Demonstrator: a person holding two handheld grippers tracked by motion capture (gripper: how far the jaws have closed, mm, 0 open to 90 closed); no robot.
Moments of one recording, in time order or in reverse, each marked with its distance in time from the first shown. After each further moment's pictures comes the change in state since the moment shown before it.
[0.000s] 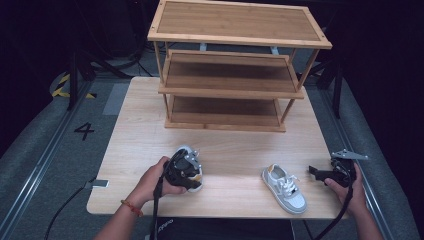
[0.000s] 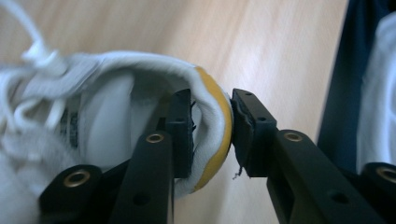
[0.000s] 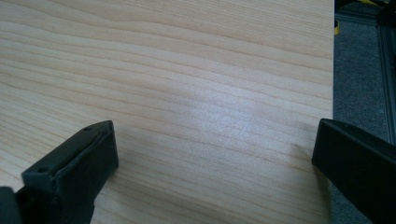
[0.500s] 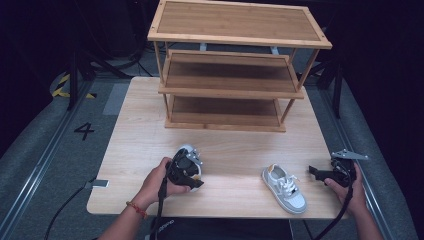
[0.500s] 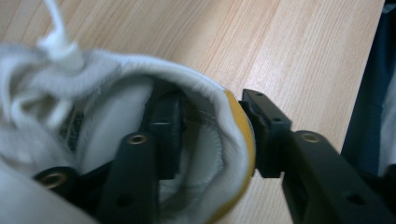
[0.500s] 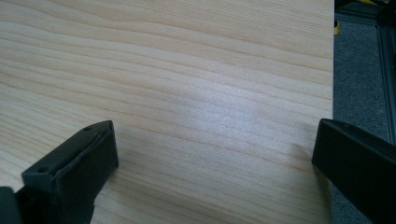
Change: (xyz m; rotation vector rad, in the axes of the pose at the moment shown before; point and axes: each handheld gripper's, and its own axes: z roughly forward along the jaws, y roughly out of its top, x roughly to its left) left arm 0.009 0.002 0.016 -0.058 0.008 -0.094; right arm 0.000 0.000 0.000 0.001 -0.001 0.001
